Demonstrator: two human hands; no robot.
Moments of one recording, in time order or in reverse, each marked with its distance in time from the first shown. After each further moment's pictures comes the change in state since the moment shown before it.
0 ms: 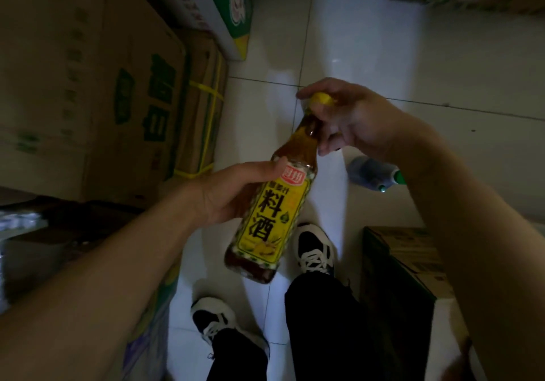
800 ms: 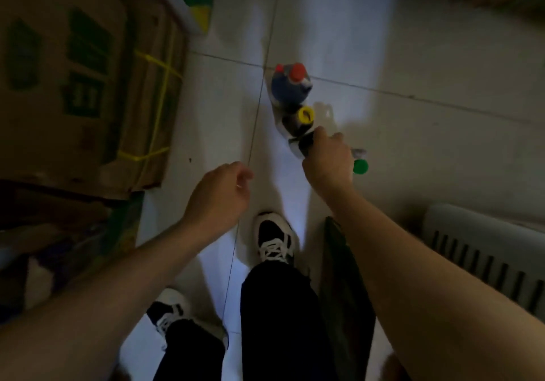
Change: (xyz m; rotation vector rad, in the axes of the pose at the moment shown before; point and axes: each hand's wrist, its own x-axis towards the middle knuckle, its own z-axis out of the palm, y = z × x) left_hand 0.080 -0.075 0.034 0.829 0.770 0.193; right_hand 0.004 0.138 -0.011 -1.091 0.549 0.267
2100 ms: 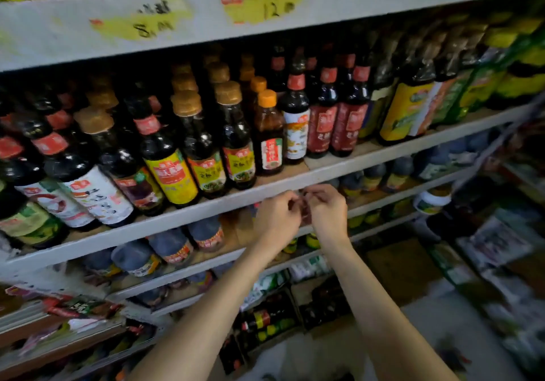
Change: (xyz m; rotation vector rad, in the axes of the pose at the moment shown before) left_hand -0.907 -0.083 -0.487 -0.371 1.306 -0.202; right_hand -0.909 -0.525 -0.372 0.783 -0.287 -1.006
